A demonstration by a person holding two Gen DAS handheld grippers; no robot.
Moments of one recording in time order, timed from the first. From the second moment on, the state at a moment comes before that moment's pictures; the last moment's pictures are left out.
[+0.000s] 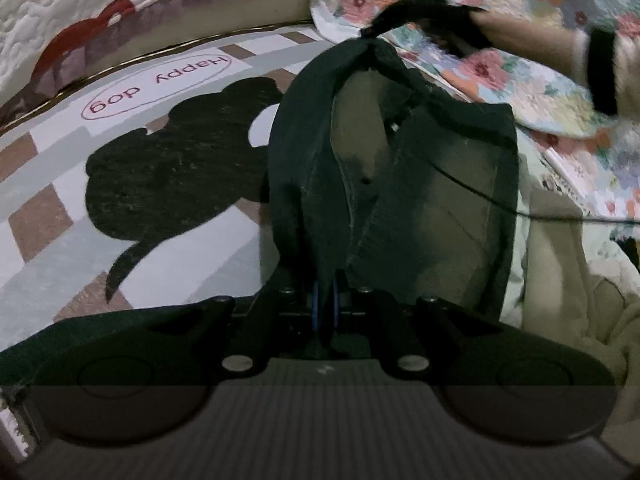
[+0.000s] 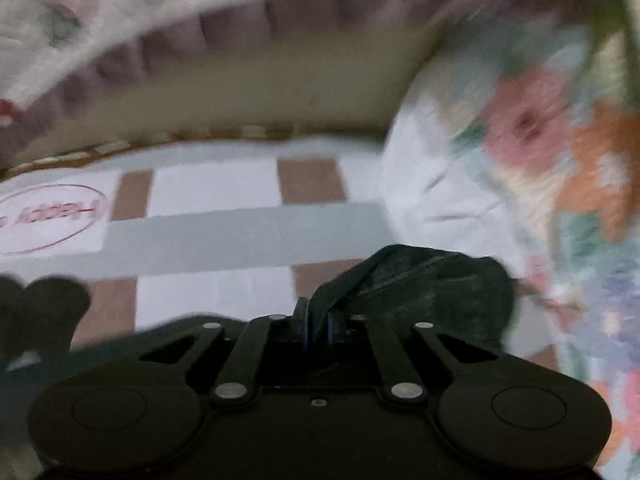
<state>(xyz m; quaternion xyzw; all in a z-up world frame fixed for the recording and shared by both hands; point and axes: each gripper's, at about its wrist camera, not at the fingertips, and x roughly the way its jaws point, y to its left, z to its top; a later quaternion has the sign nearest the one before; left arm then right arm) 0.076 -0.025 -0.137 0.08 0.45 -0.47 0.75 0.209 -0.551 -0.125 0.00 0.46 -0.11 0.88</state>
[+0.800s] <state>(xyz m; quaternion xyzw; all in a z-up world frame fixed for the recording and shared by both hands) 0.045 -0.024 -0.135 0.12 0.48 -0.45 0.74 -0.005 -0.696 -0.206 0.43 0.31 -0.22 0.82</state>
